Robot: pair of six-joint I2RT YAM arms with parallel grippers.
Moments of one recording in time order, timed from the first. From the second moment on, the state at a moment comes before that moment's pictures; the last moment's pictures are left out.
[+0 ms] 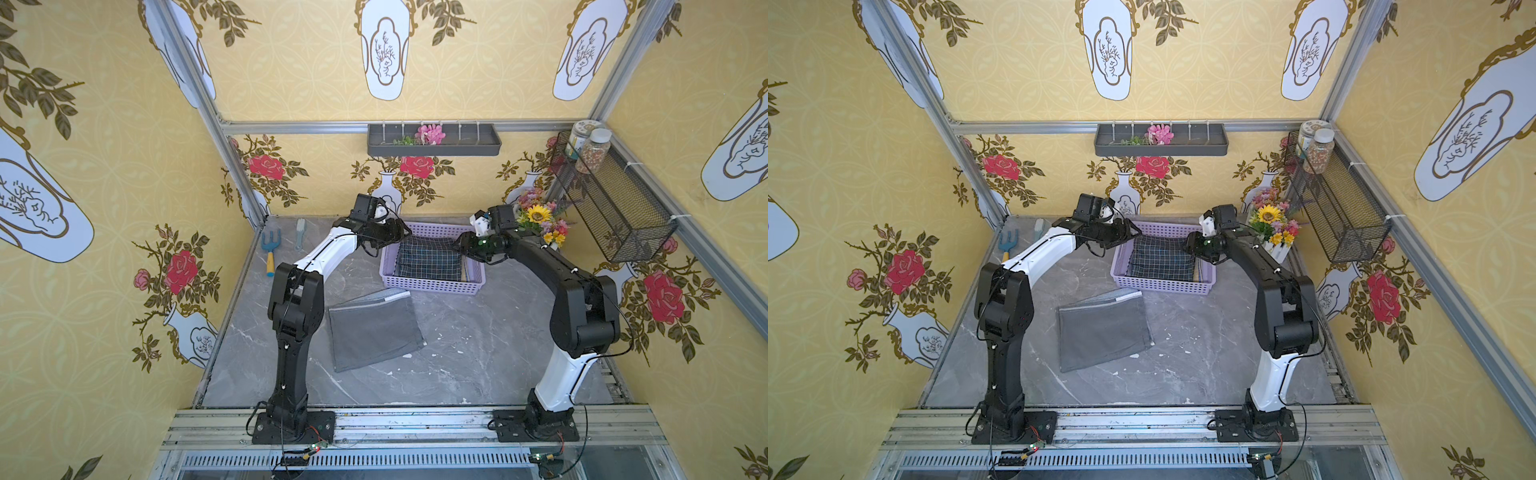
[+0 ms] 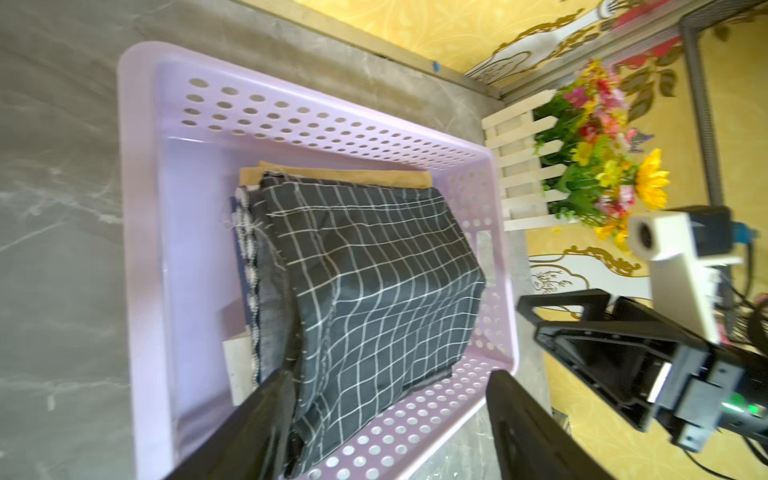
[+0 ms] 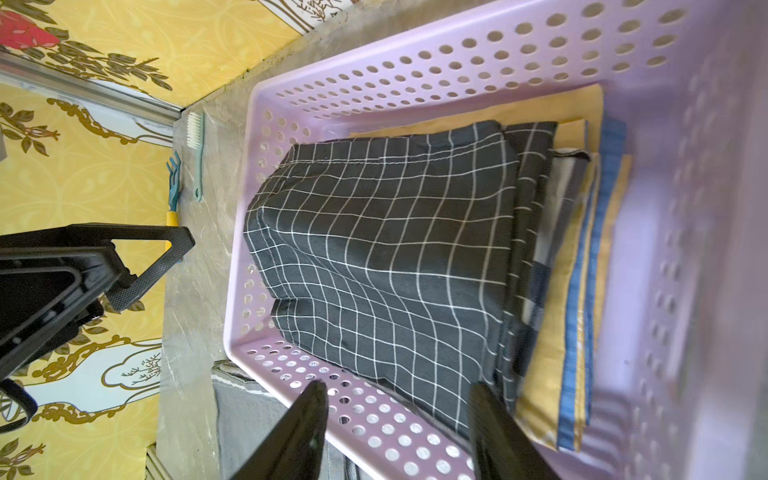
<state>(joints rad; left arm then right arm) -0.38 2.12 1.81 -0.44 0.54 -0.58 0.15 1.87 1.49 -0.53 -0.49 0.39</state>
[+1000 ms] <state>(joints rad) -0.43 2.29 1.82 -0.16 0.62 -0.71 0.15 2.05 1.54 -0.45 -0.47 0.47</state>
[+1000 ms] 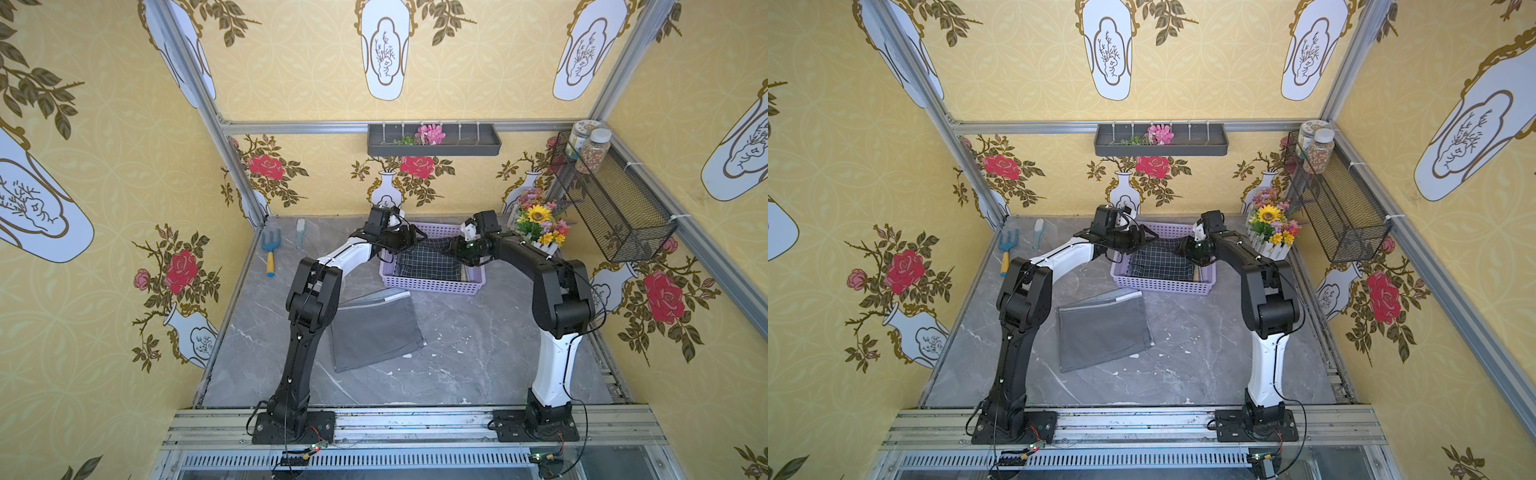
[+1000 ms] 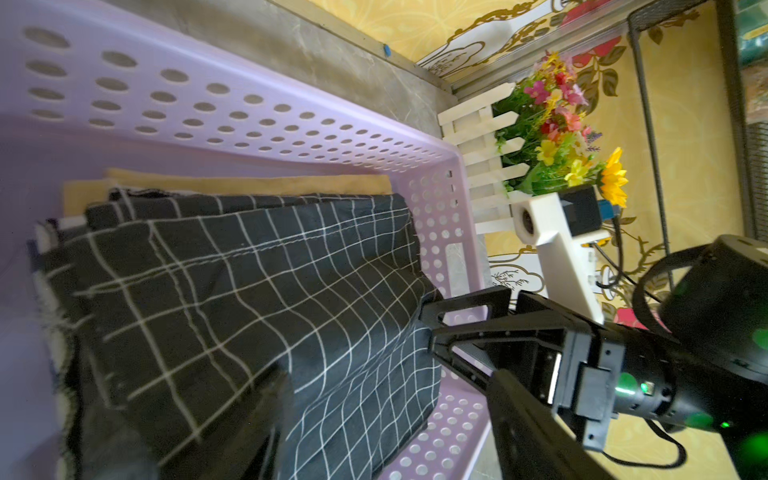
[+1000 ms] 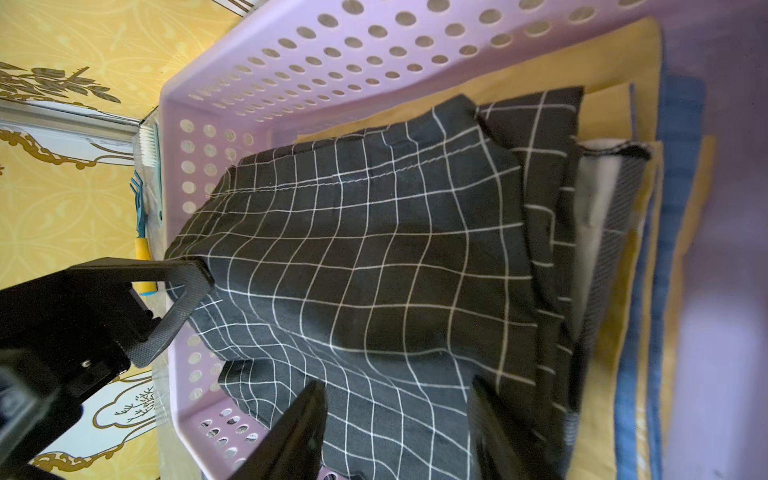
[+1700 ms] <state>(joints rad) -0.42 2.28 1.82 -0.26 0.52 -0.69 0.15 1.99 1.51 -0.46 -0.46 0.47</state>
